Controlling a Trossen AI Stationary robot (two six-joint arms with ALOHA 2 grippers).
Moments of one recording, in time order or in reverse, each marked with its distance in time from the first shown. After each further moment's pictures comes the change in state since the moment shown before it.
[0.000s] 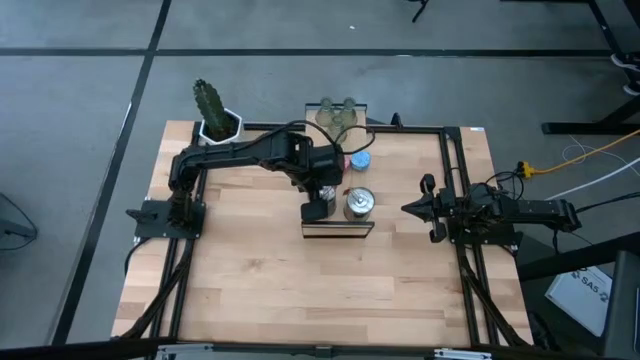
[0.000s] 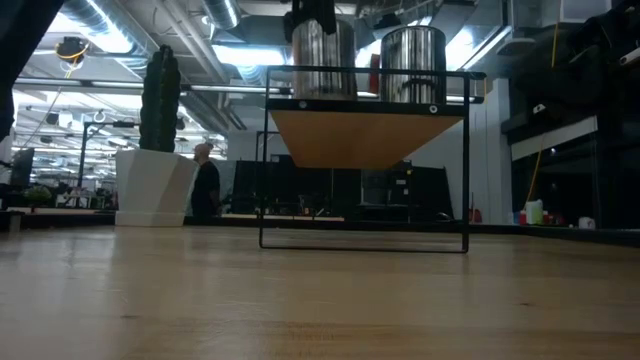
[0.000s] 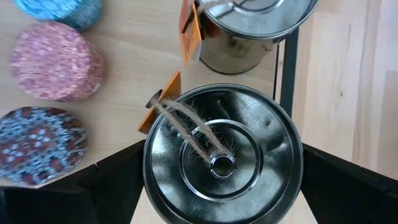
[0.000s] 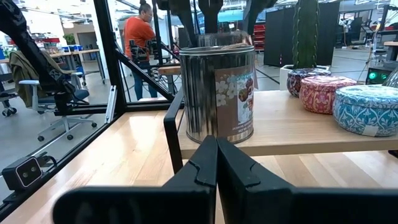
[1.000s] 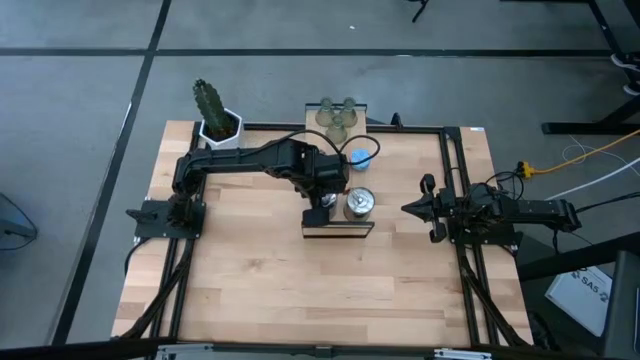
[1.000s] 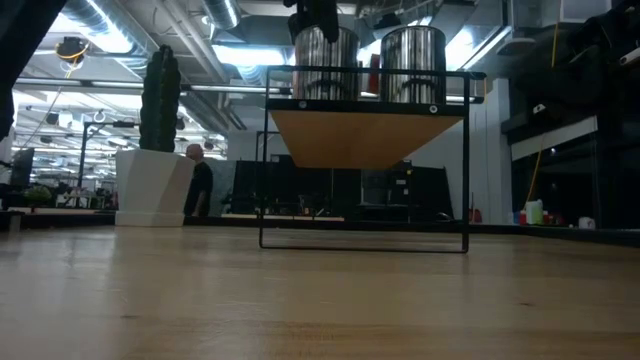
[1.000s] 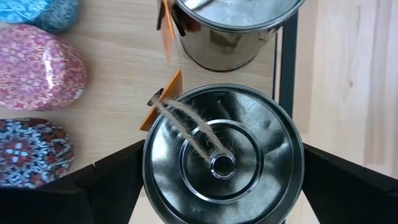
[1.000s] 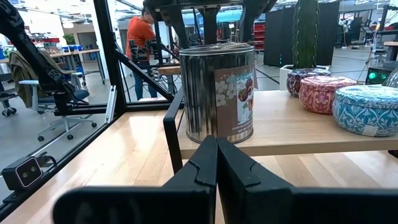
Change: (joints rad) left arm -0.031 0.038 -0.001 0.004 -0.030 0.026; right arm 0.000 0.000 0.000 0.000 0.000 0.000
